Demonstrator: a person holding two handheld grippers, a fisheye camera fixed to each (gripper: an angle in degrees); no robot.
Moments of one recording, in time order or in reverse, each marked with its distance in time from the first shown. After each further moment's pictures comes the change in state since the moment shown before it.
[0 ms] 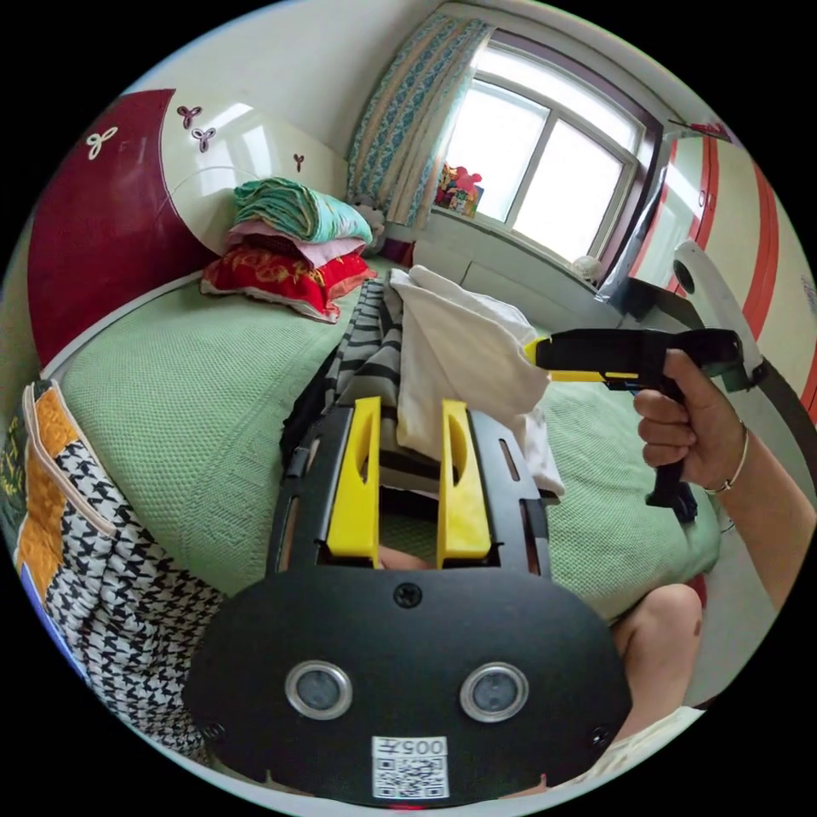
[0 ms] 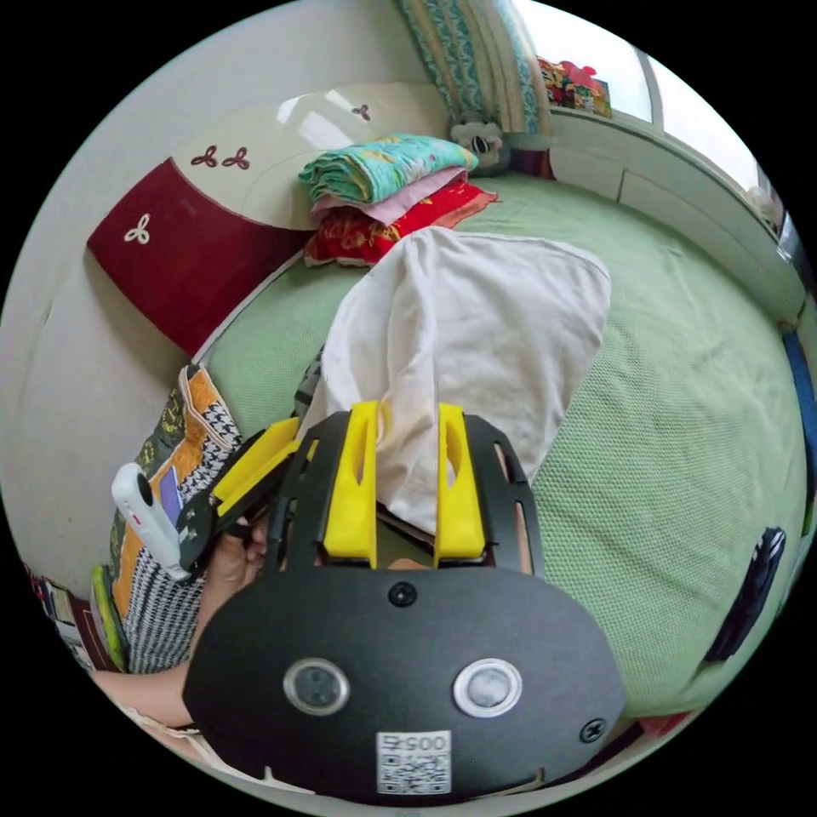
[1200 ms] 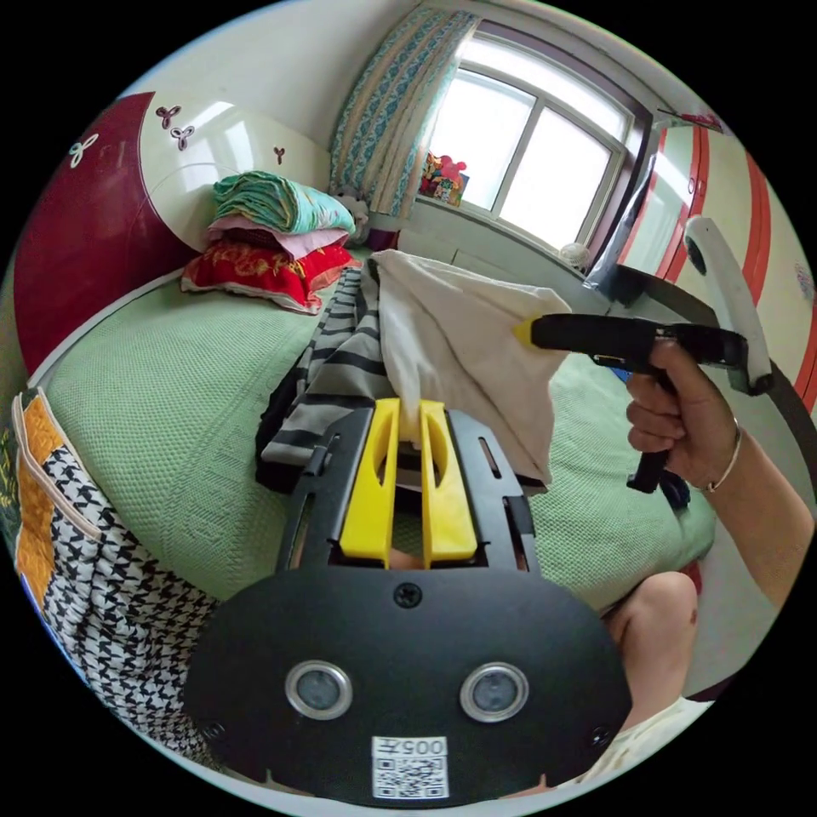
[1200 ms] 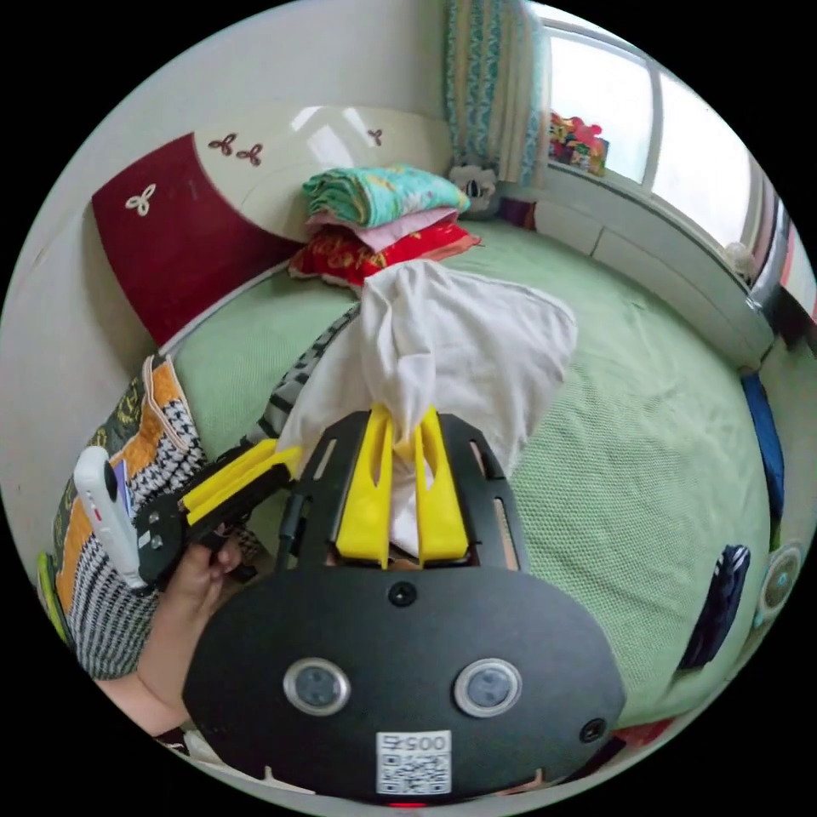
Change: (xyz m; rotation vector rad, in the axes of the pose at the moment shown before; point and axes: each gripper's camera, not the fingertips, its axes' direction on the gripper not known) left arm 0.061 -0.013 0.013 -0.026 0.060 0.003; right arm 0.044 0.107 -0.005 0.142 0.168 -0.059
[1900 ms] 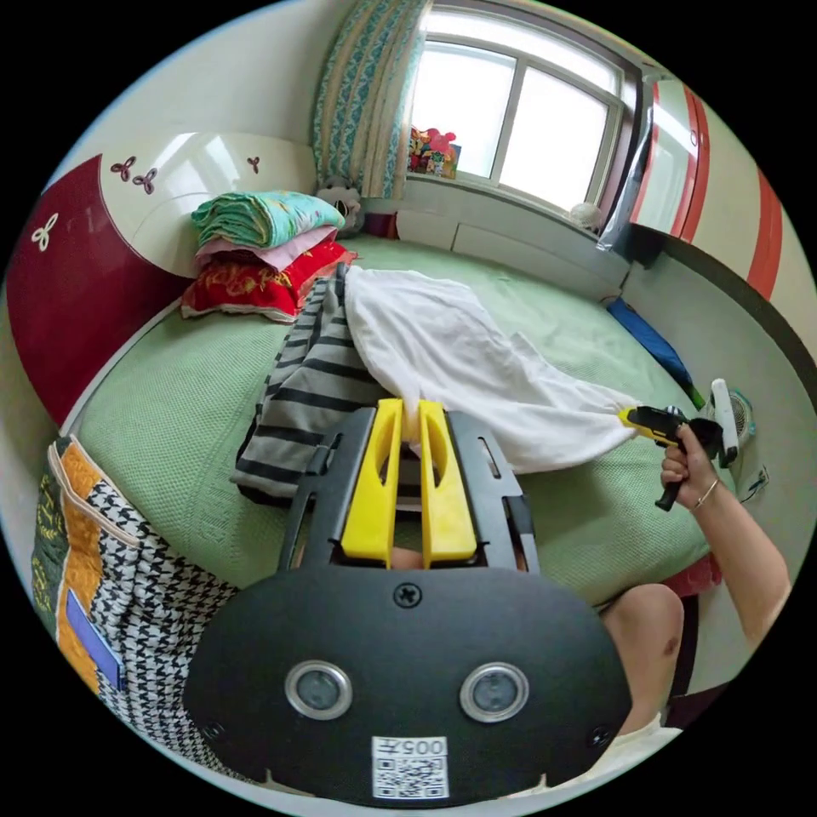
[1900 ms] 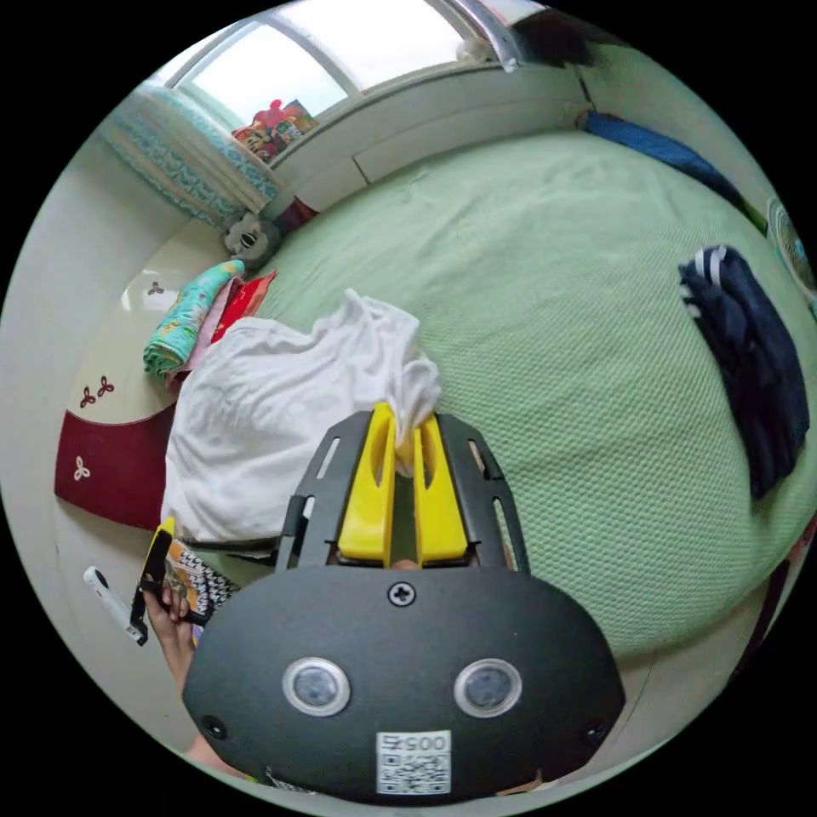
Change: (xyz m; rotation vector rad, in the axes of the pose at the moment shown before) left arm 0.124 -0.062 0.021 -0.120 -0.139 0.088; right arm 0.368 0.234 0.005 -0.029 -0.073 0.746
